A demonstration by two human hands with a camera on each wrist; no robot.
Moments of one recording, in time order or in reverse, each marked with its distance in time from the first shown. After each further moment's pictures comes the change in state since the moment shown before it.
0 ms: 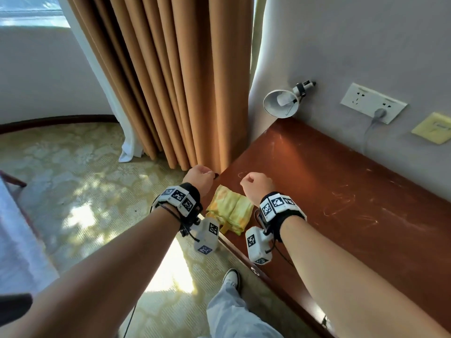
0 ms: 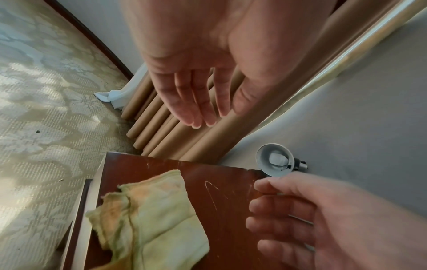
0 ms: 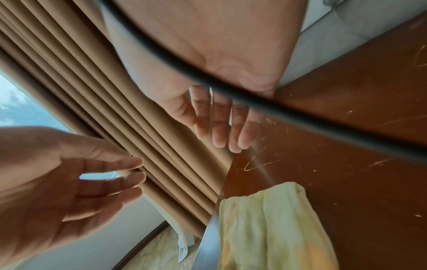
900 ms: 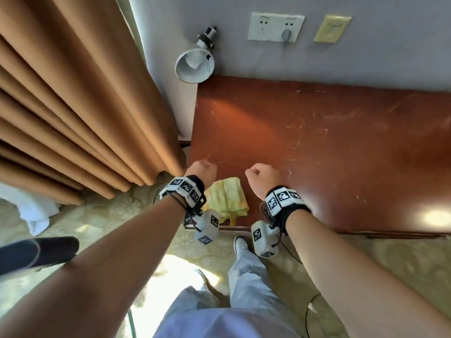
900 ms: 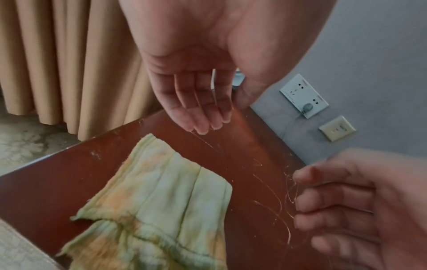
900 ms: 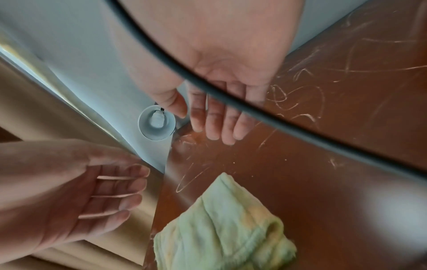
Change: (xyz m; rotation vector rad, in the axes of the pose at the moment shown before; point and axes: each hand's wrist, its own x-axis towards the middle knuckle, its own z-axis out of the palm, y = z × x) left_hand 0.104 0.004 0.063 0.426 -0.636 0.239; right_hand -0.019 0.022 0.044 0.129 0.410 0.516
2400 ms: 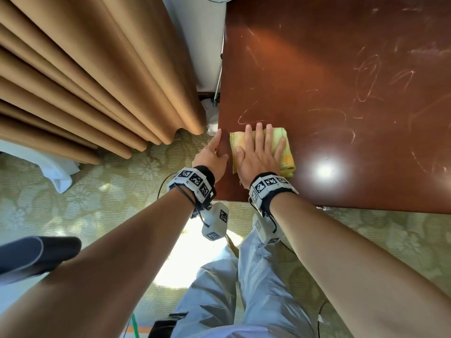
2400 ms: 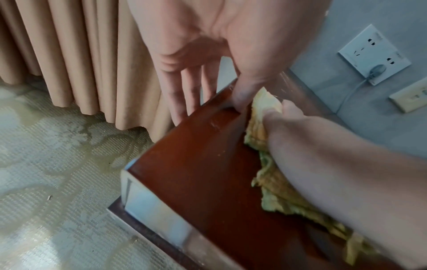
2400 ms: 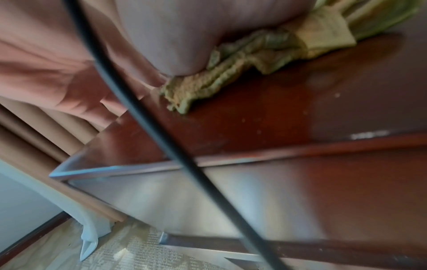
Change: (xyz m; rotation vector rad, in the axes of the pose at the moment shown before) left_hand 0.041 -0.110 -0.010 0.219 0.005 0.054; right_hand 0.037 -0.011 0.179 -0.513 0.049 -0.196
